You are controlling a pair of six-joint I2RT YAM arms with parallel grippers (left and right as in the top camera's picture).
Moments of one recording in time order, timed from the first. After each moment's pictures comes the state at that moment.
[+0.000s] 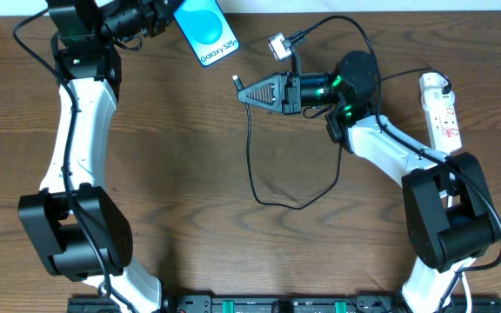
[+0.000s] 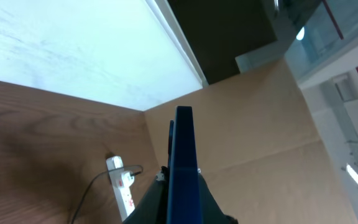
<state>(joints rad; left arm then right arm) 0.11 1.83 1.61 0.26 1.13 -1.18 0.39 1.93 1.21 1.00 -1.28 1.23</state>
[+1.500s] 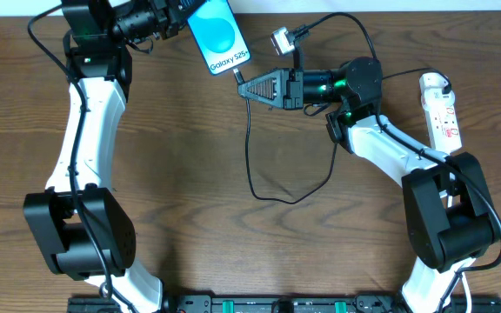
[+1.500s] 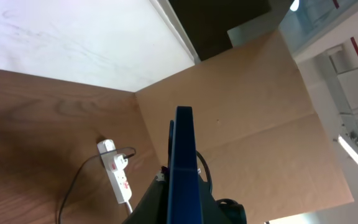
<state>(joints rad) 0.06 1.83 1.61 0.26 1.20 -1.14 0.39 1.93 1.21 1.15 -1.25 1.41</state>
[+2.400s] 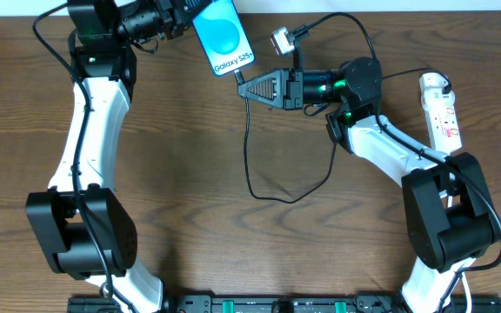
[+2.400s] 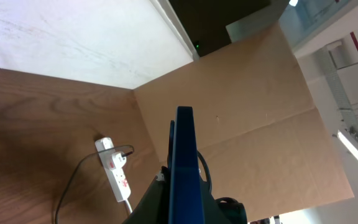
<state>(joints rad) 0.04 1.83 1.61 0.26 1.20 -1.14 0.39 1.93 1.21 1.15 -1.25 1.40</state>
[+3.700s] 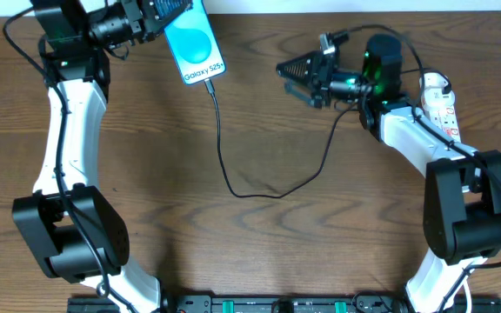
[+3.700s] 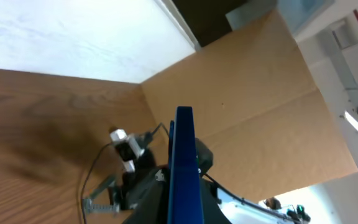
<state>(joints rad) 0.16 1.83 1.60 0.20 1.34 -1.01 0.21 1.93 1.21 0.30 -1.06 1.05</state>
